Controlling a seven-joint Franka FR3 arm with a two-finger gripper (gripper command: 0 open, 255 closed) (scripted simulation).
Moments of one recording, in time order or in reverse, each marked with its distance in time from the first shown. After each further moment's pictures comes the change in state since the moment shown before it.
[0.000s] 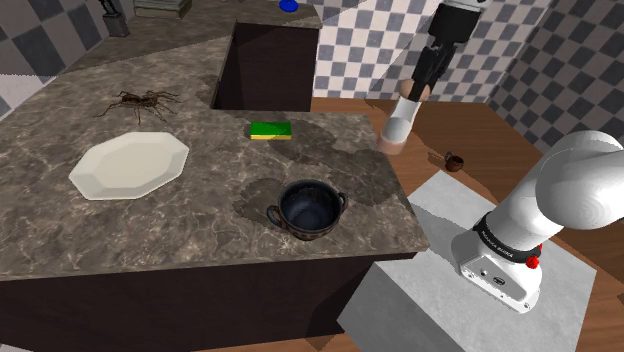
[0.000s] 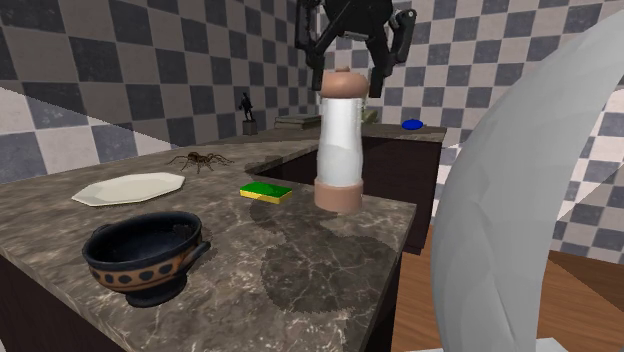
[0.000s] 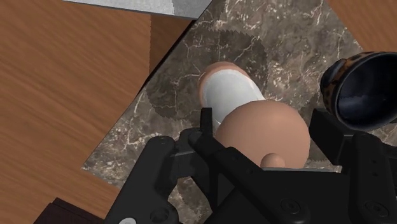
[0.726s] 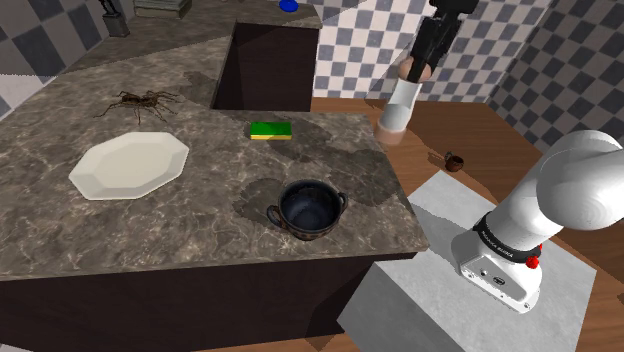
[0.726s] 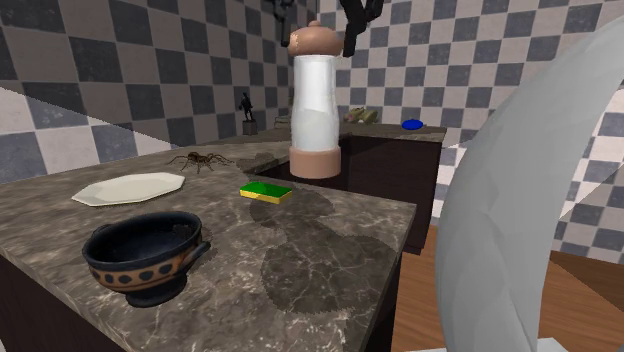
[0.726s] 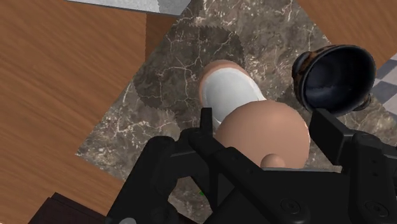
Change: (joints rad) arm 0.024 0.038 0.054 0.151 0.032 -0.102 0.078
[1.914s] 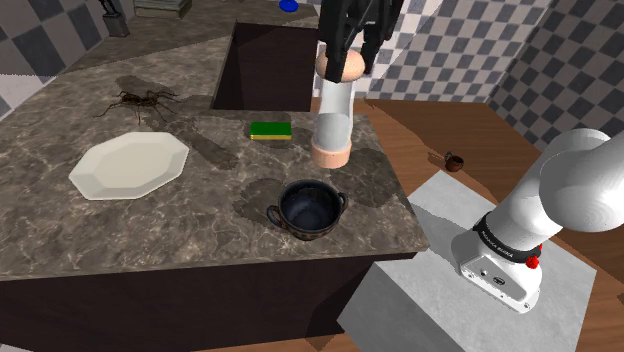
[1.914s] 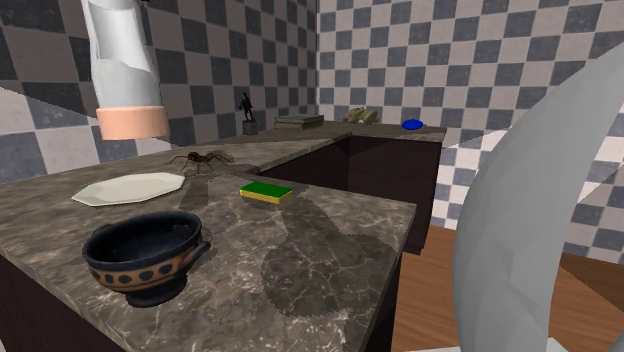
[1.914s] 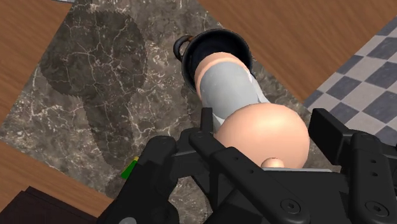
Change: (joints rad) arm 0.083 0.332 0.360 0.427 0.091 -0.013 0.444
